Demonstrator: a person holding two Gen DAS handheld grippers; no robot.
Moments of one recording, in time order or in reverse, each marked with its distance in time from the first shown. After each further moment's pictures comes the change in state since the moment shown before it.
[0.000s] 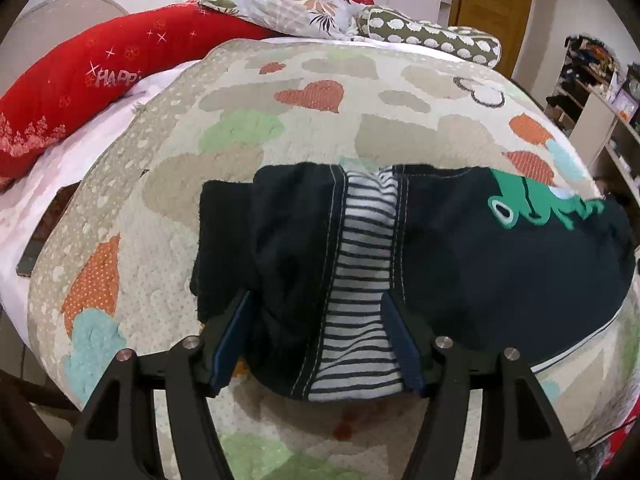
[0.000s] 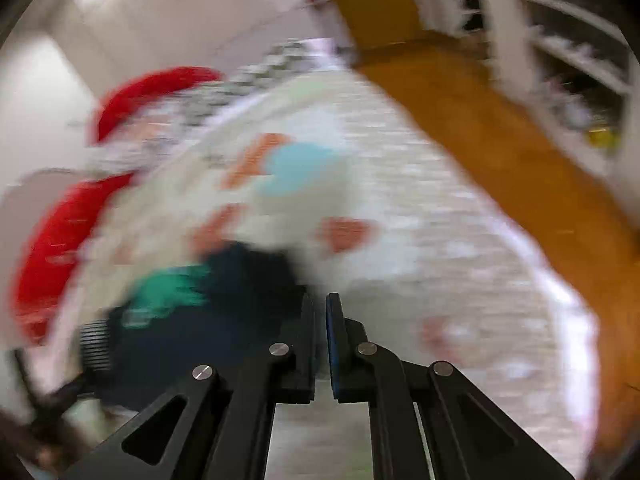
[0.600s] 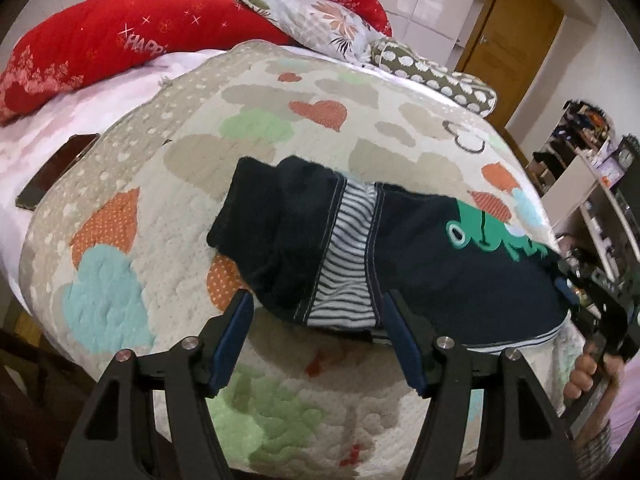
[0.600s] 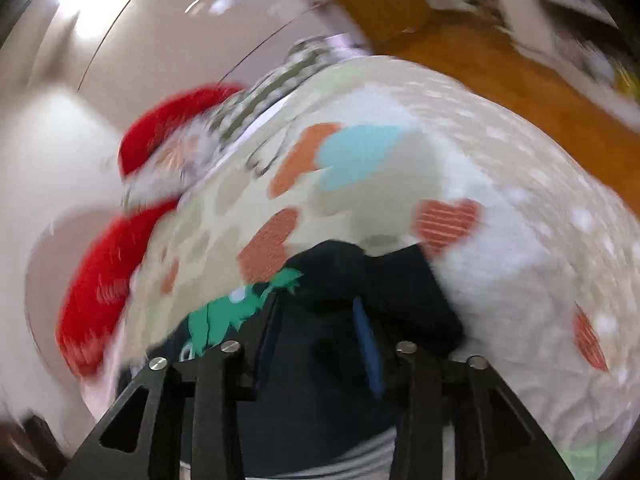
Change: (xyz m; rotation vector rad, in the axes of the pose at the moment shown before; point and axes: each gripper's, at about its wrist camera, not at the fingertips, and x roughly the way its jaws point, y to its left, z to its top) left arm -0.051 0.023 -0.018 -0.211 -0.050 -0.153; right arm 0.050 0.023 -0.007 0.200 -0.036 0.337
